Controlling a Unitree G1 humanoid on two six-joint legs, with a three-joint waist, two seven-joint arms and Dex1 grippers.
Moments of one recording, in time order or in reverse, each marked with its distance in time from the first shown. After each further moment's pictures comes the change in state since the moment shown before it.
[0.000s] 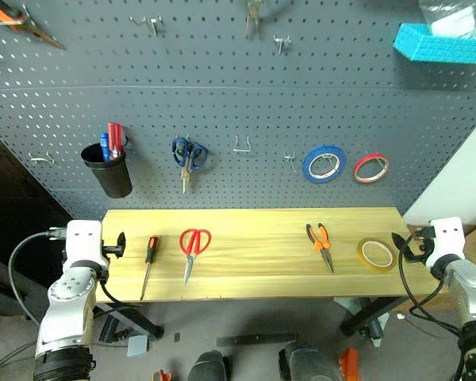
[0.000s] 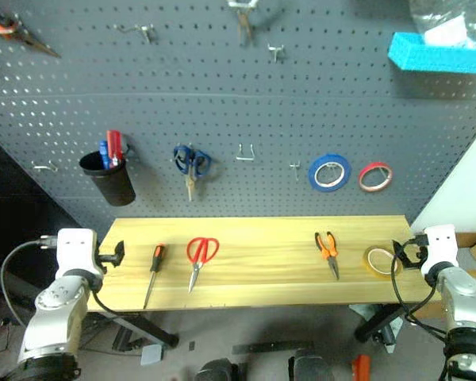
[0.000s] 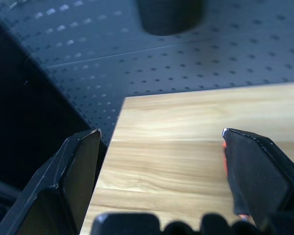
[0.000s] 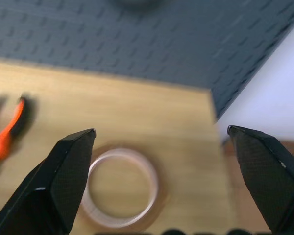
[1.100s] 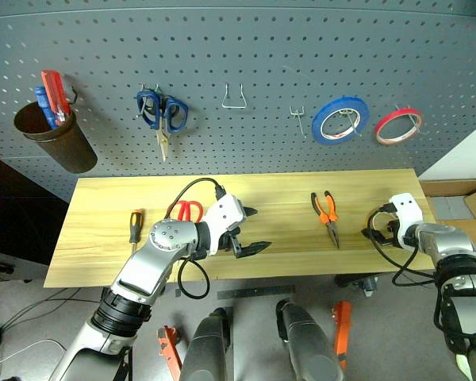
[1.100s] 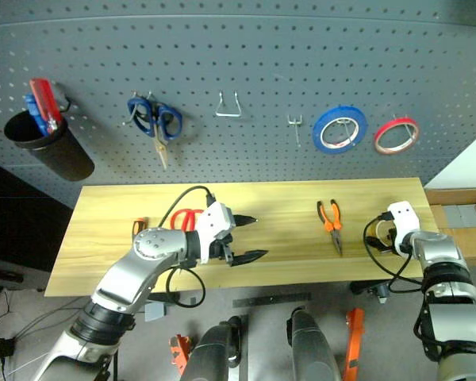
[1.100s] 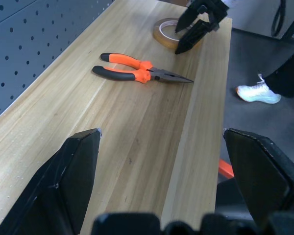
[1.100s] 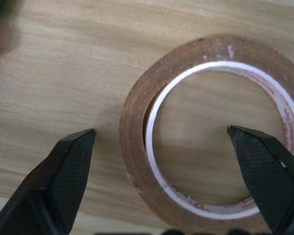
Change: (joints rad) left arm -0.337 0.013 -0.551 -0.208 -0.103 0.026 -0.709; right arm -0.577 -0.037 0.286 0.591 -0.171 0.248 0.210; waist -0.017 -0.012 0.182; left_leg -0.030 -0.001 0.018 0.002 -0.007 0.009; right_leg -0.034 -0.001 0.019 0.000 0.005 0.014
